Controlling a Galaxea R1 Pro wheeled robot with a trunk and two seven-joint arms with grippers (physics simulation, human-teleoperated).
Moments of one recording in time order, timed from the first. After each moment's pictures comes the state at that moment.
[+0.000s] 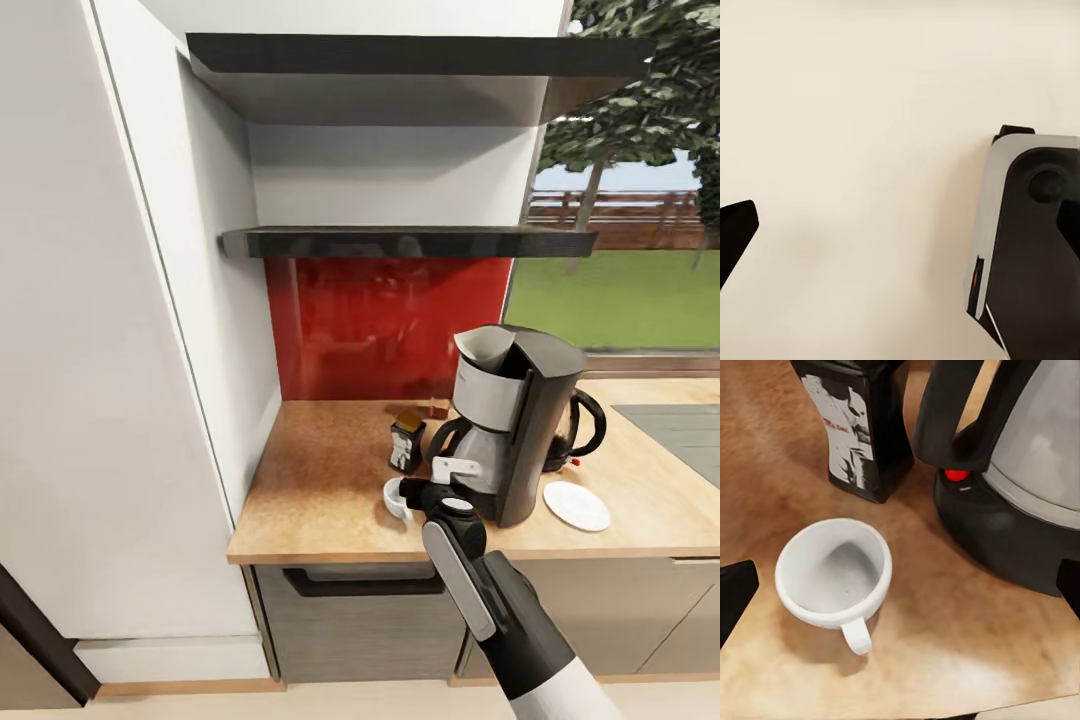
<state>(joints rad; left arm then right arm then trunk) -0.08 0.15 0.21 0.01 -0.10 -0.28 0.07 -0.52 0.08 0.39 -1.37 -0.47 0.66 -0.69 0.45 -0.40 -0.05</state>
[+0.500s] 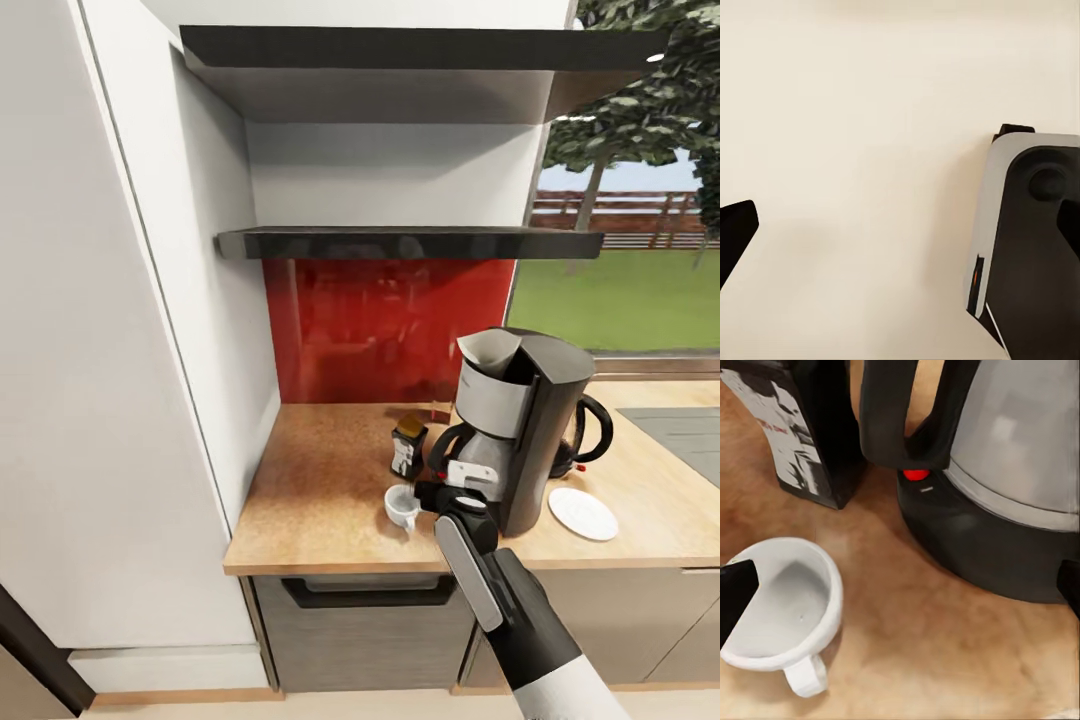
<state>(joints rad) -0.07 0.15 0.21 0.01 -0.10 -0.29 0.07 -0.52 0.08 0.30 -1.33 -0.47 0.66 -0.69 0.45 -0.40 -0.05</state>
